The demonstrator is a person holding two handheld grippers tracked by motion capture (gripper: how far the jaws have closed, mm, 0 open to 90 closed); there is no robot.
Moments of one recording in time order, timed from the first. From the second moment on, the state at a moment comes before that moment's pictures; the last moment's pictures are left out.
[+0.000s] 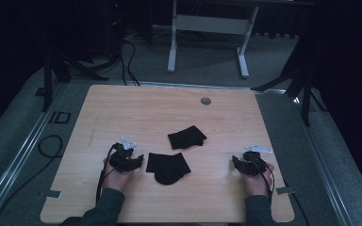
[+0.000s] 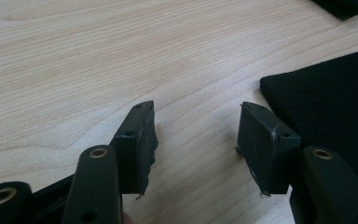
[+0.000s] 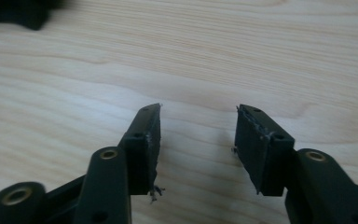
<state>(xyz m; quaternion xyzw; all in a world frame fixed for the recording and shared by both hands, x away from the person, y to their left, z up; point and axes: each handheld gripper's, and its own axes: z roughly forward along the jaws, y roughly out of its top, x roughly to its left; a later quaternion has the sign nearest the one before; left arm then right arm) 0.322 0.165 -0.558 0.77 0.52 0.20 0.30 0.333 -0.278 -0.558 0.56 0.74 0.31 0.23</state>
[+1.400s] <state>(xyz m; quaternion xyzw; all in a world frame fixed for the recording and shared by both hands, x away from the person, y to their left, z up) 0.323 0.161 -0.558 0.78 0.51 0.20 0.30 0.279 -0.104 -0.528 0.27 0.88 0.35 0.16</state>
